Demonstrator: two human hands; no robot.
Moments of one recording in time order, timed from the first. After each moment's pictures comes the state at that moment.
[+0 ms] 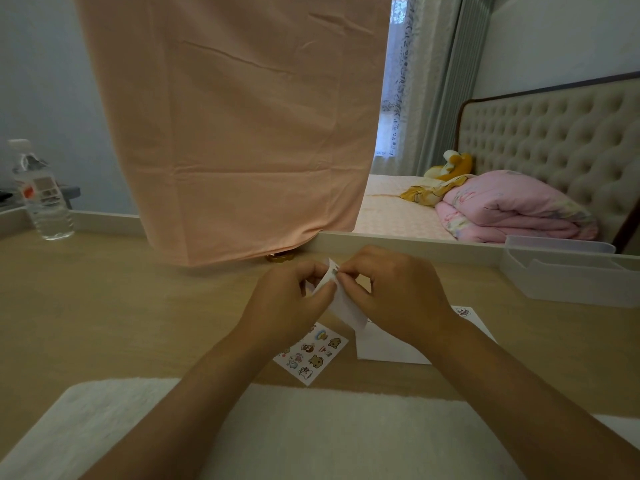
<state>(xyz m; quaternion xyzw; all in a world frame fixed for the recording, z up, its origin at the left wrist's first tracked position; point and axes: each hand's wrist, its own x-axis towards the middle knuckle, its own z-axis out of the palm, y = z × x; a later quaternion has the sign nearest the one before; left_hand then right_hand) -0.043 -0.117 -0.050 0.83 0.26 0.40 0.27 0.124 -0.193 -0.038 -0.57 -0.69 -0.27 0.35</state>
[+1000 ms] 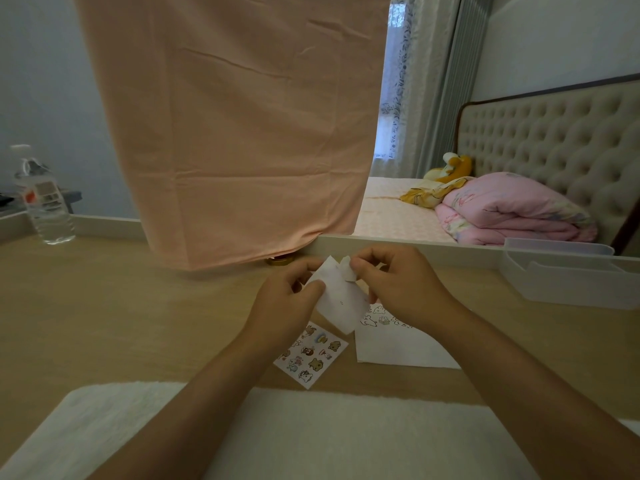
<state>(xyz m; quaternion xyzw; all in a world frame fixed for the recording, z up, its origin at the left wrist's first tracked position) -0.039 -0.123 -0.050 0.74 0.29 0.42 0.44 0.129 -0.194 -0.021 -0.66 -0.57 0.11 0.48</state>
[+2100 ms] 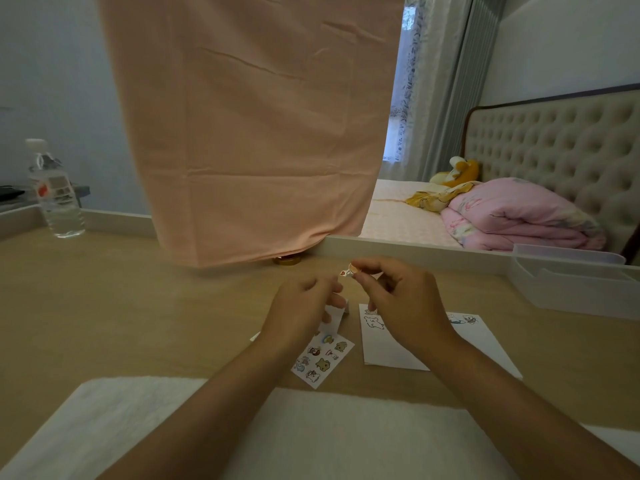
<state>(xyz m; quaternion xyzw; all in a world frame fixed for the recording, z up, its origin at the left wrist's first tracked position) -0.031 -0.130 -0.047 0.68 0.40 0.37 0.50 0.125 -0.186 -0.056 -0.59 -0.60 -0.04 0.53</state>
